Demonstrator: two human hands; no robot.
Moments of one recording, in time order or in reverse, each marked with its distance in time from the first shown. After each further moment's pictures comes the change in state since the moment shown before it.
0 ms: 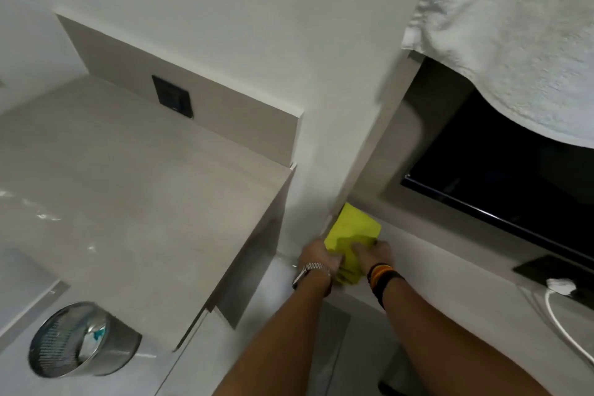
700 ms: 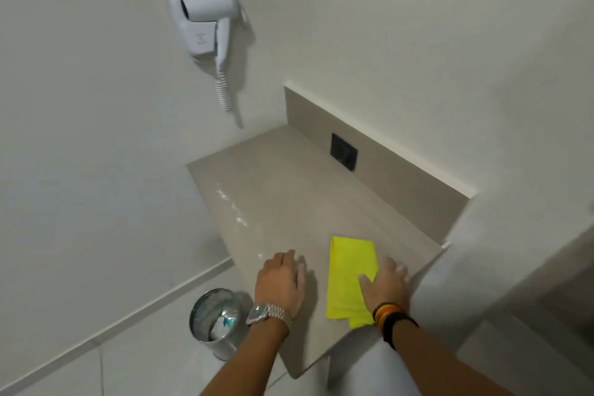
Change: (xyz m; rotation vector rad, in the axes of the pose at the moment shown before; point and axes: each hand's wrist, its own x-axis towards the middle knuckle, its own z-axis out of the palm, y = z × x) left_hand -0.085 -0.157 -0.242 0.376 0.750 -0.056; right_hand -0.115 -0.122 0.186 -0.542 -0.194 -0.782
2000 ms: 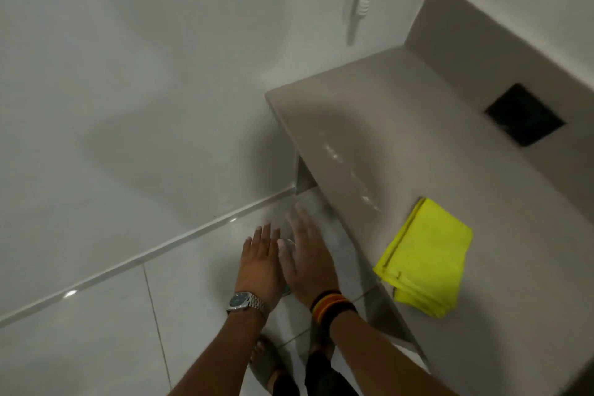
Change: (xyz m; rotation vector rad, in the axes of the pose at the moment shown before) left_hand 0.090 -0.375 0.005 0.077 -0.246 -0.066; right_hand -0.089 -0.351 0.276 0.157 -0.259 -0.653
